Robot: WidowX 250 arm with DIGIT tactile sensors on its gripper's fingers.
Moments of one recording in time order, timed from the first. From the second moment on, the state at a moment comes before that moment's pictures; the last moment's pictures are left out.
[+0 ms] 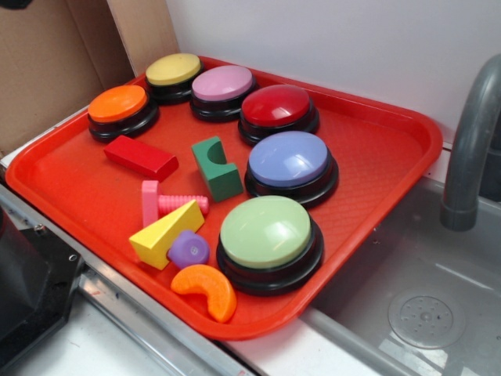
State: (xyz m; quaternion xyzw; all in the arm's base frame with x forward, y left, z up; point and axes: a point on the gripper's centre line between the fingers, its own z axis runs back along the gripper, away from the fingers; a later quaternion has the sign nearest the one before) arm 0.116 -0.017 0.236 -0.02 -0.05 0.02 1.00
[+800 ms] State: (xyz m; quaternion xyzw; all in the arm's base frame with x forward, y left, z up) arm 0.141 -0.012 0.209 -0.03 -0.04 0.13 0.99
